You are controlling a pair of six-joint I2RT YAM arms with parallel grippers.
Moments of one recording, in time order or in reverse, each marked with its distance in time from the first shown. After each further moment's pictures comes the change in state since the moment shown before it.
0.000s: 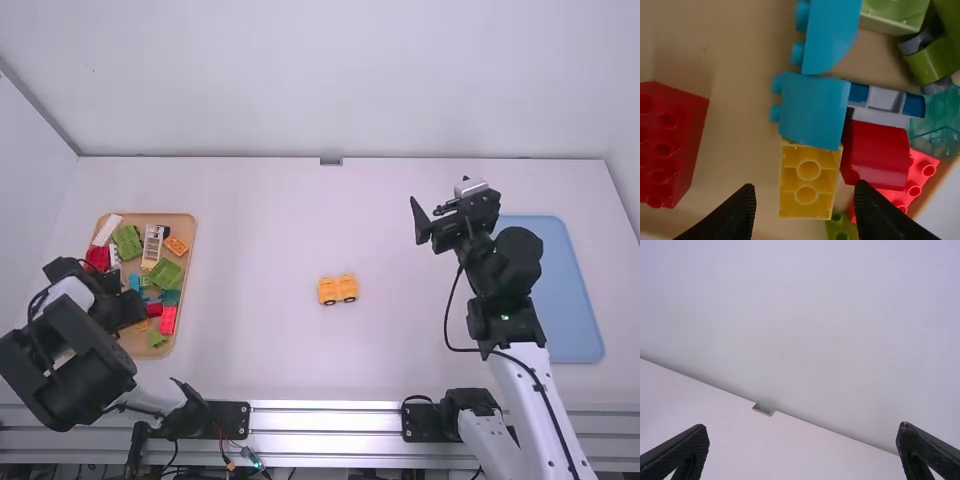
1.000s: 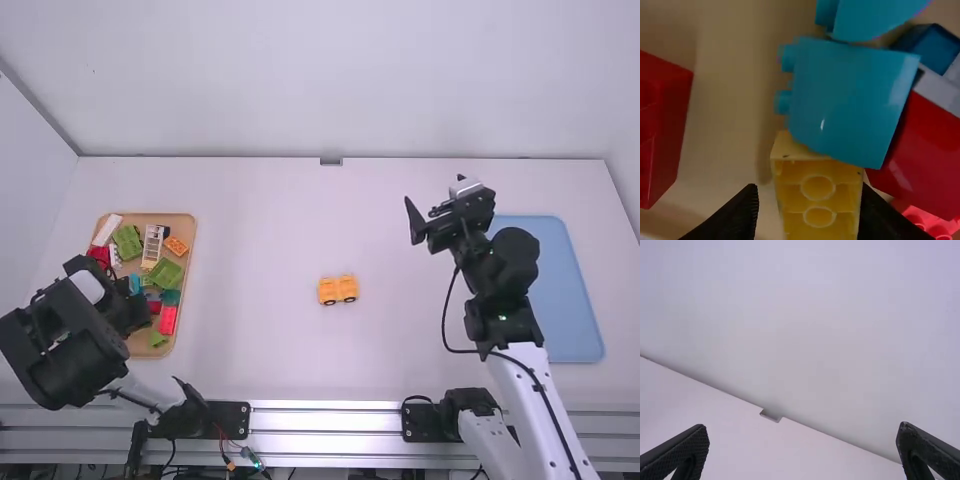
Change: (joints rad) left arm -0.060 0.100 -0.005 0.017 -0.140 -0.107; right arm 0.023 0.000 0.000 0.021 -0.001 -0.001
